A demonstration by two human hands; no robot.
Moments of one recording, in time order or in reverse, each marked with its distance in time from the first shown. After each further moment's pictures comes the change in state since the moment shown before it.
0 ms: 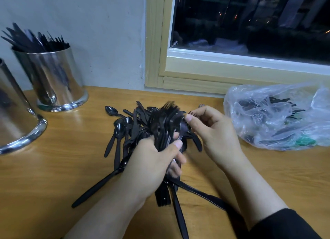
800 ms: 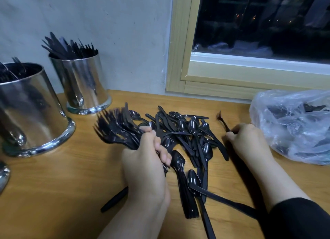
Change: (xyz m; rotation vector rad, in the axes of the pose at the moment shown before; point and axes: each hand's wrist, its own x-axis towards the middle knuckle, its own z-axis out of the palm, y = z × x) left_hand 0.012 0.002 -0.018 -0.607 0.692 0.121; right_hand 0.041 0.061 -0.011 -0.833 0.047 0.440
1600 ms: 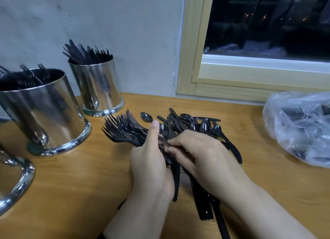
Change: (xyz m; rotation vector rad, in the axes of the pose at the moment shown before) left_hand 0.017 0.009 -0.005 -0.078 0.064 -0.160; right_hand -0.104 -0.096 0.005 0.333 0.009 -1.055
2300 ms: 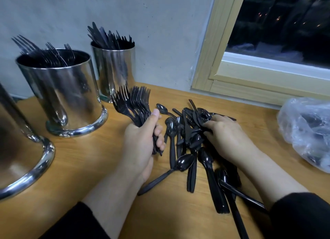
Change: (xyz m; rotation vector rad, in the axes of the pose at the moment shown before) left_hand 0.047 0.040 -0.054 0.288 -0.305 0.100; right_hand 0.026 0.066 0.015 -0.507 -0.385 0.377
